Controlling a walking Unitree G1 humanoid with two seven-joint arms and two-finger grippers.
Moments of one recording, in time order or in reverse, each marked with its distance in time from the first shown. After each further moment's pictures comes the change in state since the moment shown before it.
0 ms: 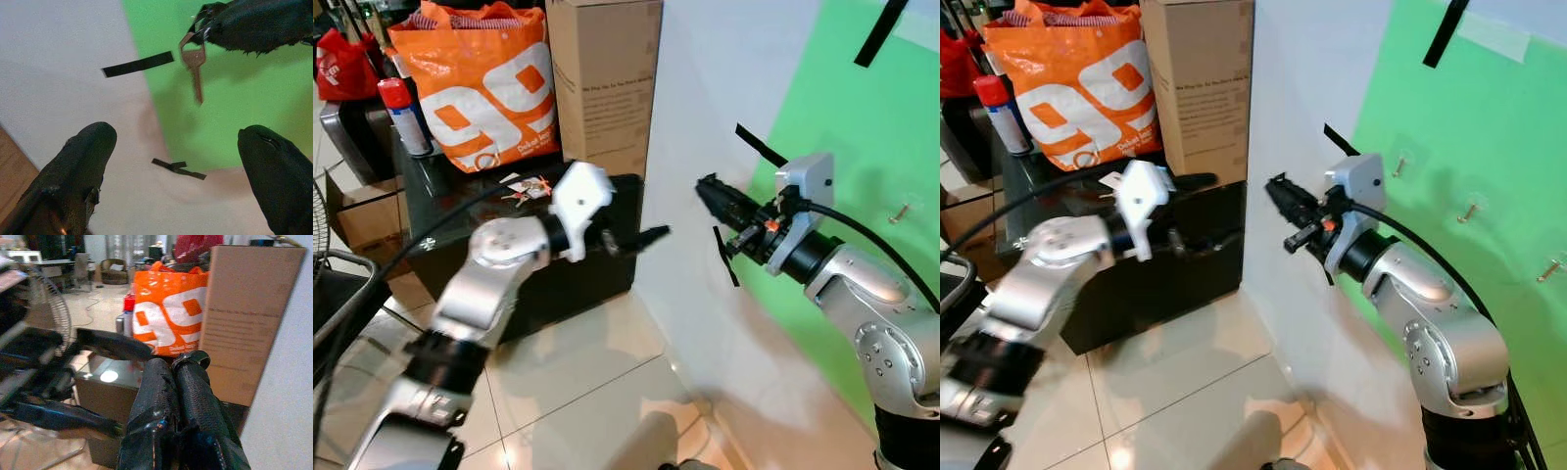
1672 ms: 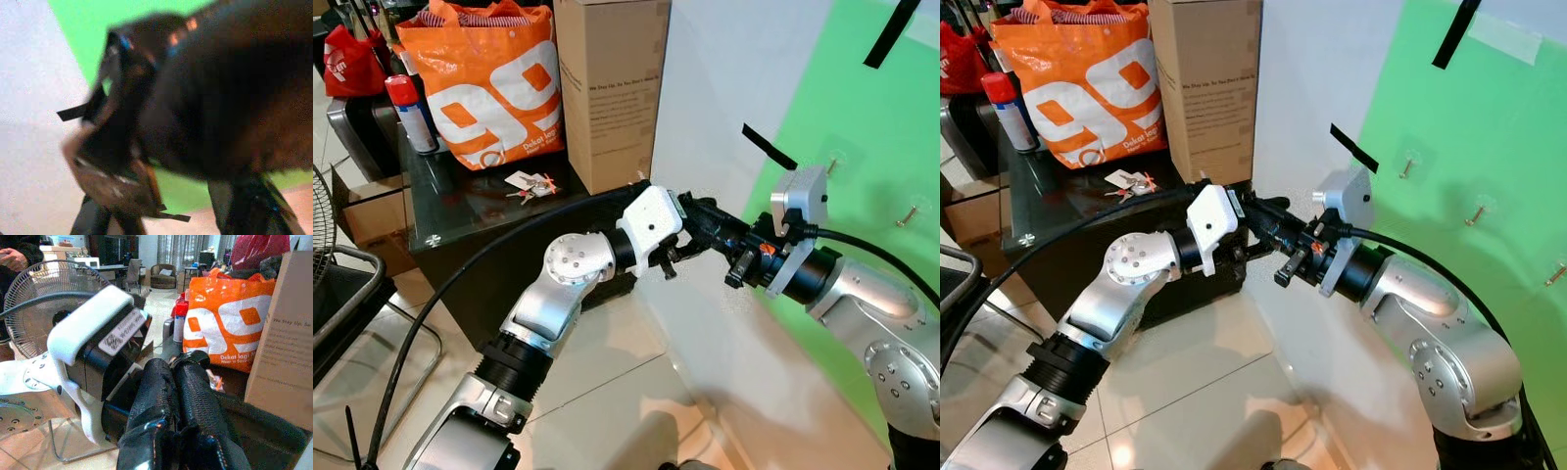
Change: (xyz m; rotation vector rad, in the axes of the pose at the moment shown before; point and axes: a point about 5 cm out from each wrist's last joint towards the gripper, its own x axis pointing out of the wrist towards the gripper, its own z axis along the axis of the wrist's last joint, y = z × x) left arm 0.052 -0.044 0.006 0.054 -0.136 -0.063; right arm -0.010 0.022 0.002 0.022 -0.017 0.204
